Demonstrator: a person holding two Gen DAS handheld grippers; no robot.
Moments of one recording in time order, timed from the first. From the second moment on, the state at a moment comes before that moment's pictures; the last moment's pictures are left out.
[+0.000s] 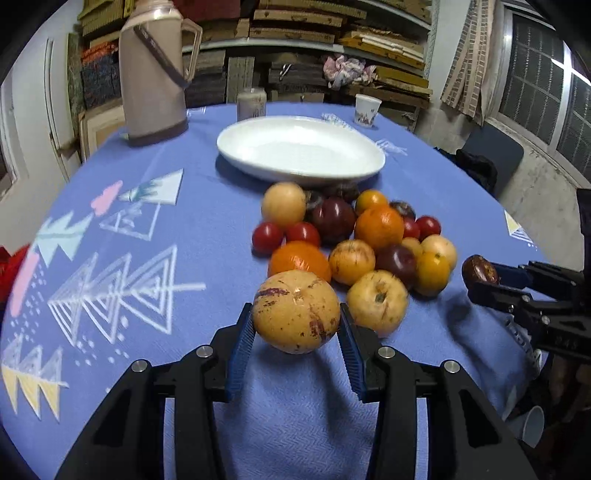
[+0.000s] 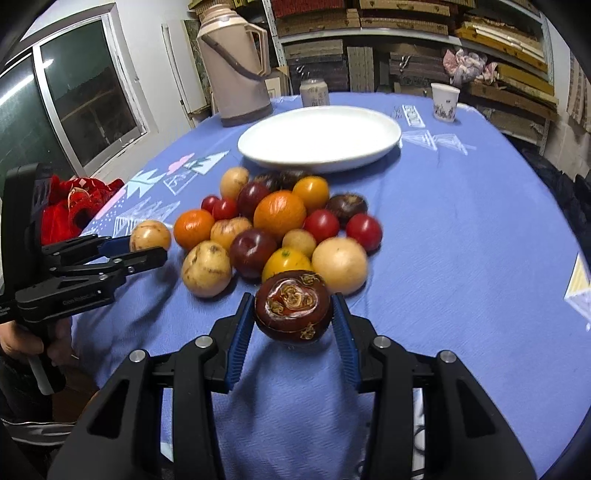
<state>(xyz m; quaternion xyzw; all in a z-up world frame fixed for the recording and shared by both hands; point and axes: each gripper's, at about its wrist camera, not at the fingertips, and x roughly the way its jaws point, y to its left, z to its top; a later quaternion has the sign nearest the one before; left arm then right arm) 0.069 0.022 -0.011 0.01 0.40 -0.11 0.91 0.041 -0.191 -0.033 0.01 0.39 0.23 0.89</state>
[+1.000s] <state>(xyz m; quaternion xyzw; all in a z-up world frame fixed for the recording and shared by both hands) 0.294 -0.004 -0.009 0.02 0.44 -0.10 0.89 0.289 -0.155 -0.036 0.00 0.42 0.21 0.88</state>
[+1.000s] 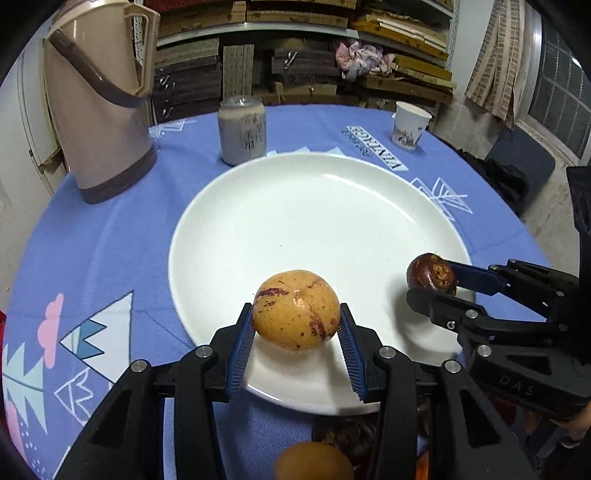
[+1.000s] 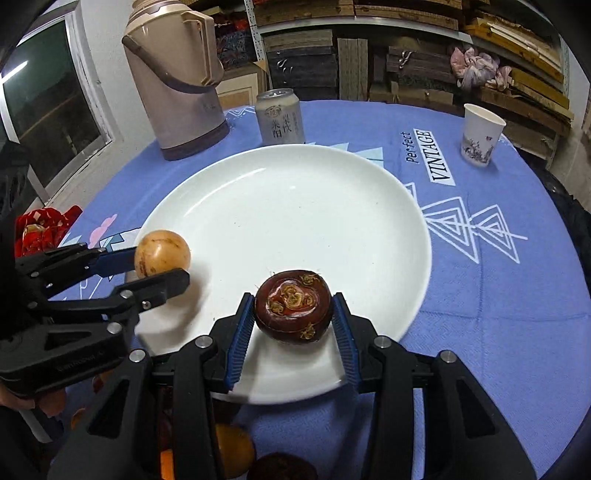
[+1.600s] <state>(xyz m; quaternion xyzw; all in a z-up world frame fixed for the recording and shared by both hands) 0.190 0.032 0.023 0.03 0.39 -0.08 0.92 0.188 -0.206 -0.003 -0.03 0.38 0.20 0.90</state>
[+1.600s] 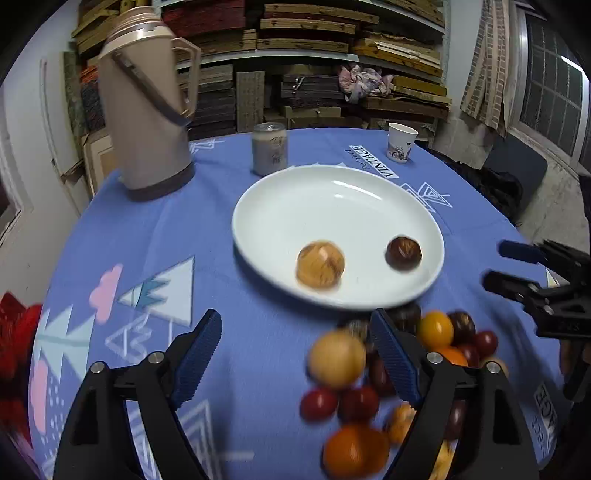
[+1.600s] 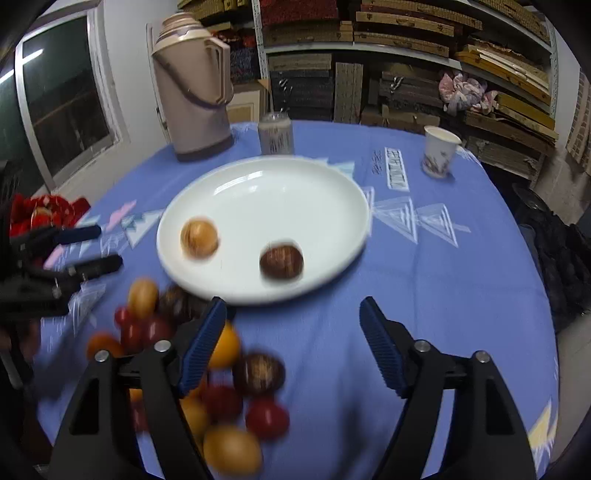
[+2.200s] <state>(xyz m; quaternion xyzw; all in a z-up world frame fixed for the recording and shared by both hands) 0.106 0.039 -0.010 -0.02 0.42 -0.10 0.90 0.083 -0.216 -0.044 -0.07 0.41 0.20 0.89</state>
